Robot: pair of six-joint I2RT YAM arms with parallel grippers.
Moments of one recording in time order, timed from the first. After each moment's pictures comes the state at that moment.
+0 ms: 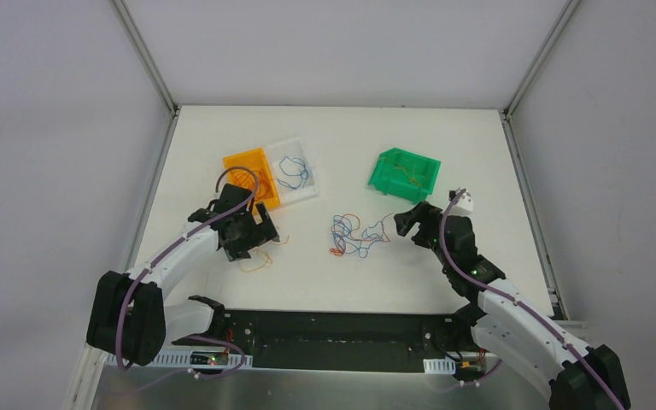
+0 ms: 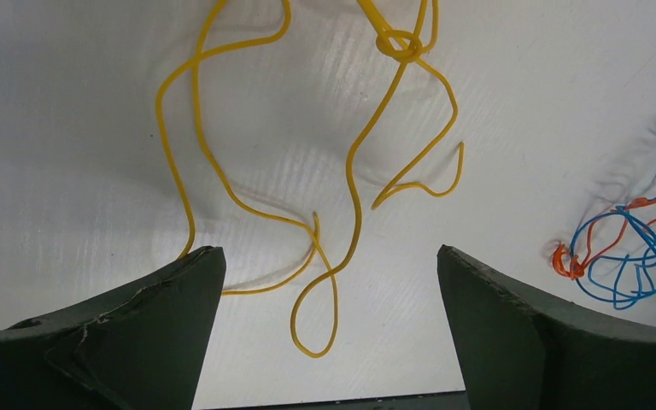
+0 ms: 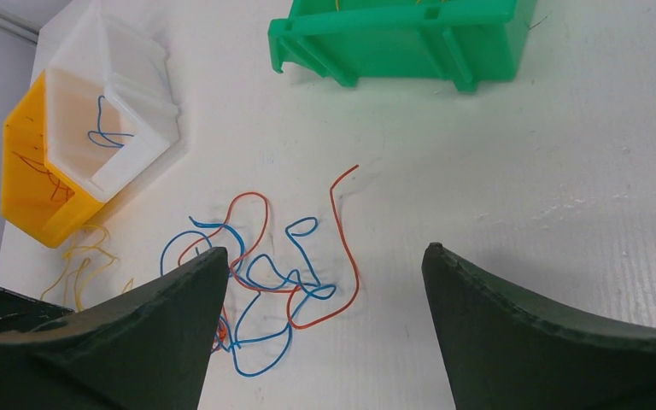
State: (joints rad) left arm -0.30 1.18 0.64 -0.58 0.04 -0.76; right arm 0.51 0.74 0.32 0.02 0.22 0.71
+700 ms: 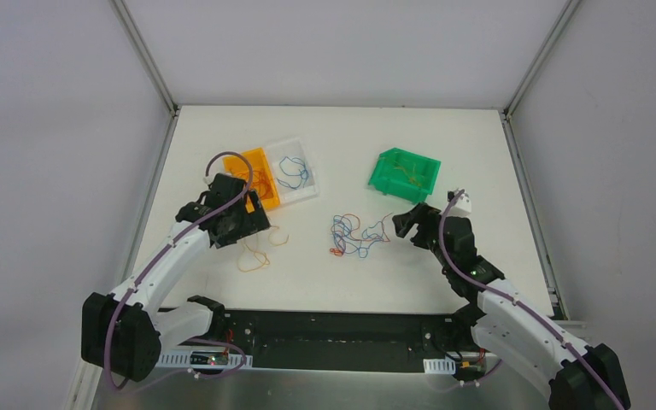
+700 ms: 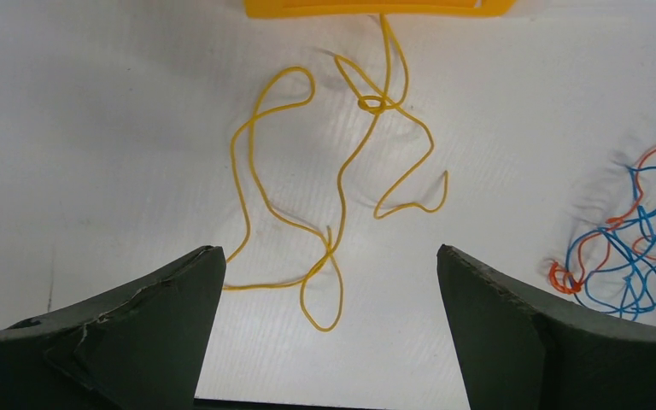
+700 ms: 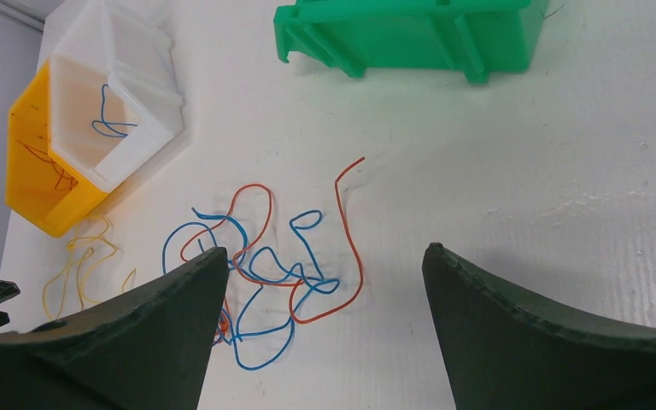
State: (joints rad) left arm -0.30 1.08 0.77 -0.70 -0.11 -0.66; right arm 0.51 0.75 0.31 0.03 0.20 0.71
